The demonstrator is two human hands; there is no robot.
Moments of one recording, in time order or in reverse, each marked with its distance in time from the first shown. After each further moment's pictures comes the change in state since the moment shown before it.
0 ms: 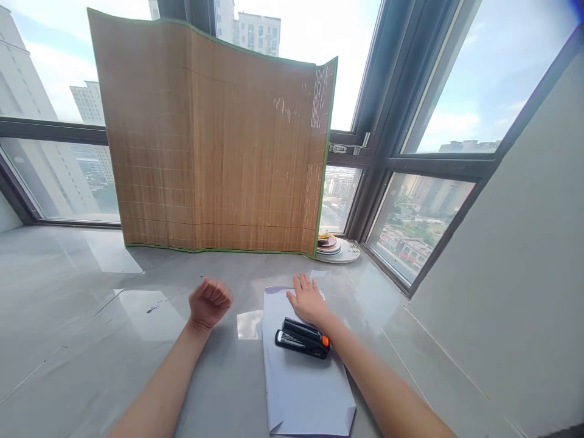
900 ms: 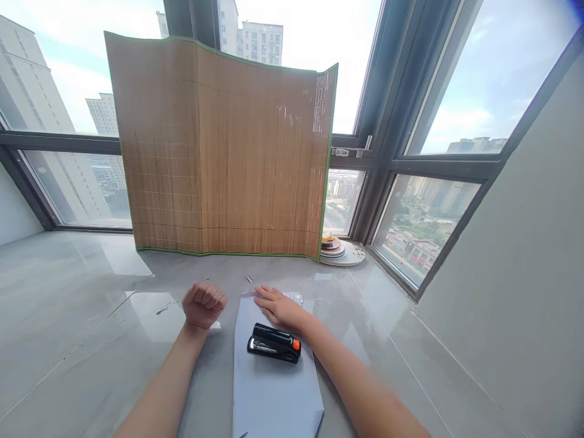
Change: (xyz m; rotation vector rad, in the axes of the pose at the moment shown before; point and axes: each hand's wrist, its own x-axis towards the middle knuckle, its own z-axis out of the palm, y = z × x) left_hand -0.008 0.019 -0.016 -0.038 -0.076 0.152; right_hand 0.011 -0.063 0.010 0.207 -0.011 -0.682
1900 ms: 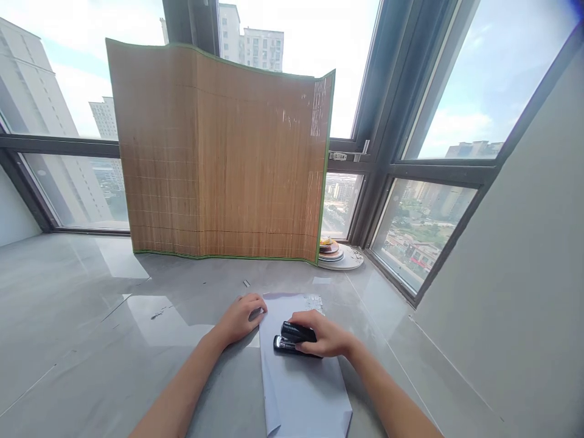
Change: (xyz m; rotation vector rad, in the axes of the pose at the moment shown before) left_hand 0.001 -0.055 0.051 1.729 -0.469 -0.175; right_hand -0.093 -0.008 -0.070 0.419 -0.050 -0.006
